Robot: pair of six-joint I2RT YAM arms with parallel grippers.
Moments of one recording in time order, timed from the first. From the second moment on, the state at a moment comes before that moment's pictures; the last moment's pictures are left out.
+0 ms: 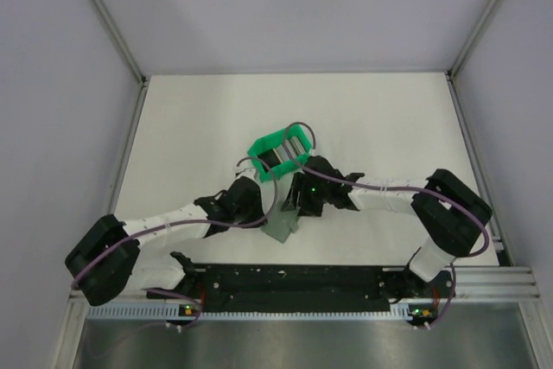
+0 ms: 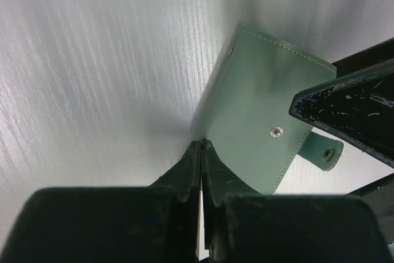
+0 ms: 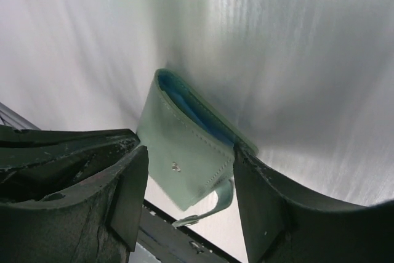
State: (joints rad) left arm -0.81 1.24 0.51 -0.19 -0.03 -0.77; right arm 0.86 1.61 0.79 -0.08 -0.15 1.05
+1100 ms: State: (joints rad) left arm -0.60 1.08 0.70 -0.51 -0.19 -0.75; right arm 0.54 1.85 1.50 -0.51 -0.03 0.42
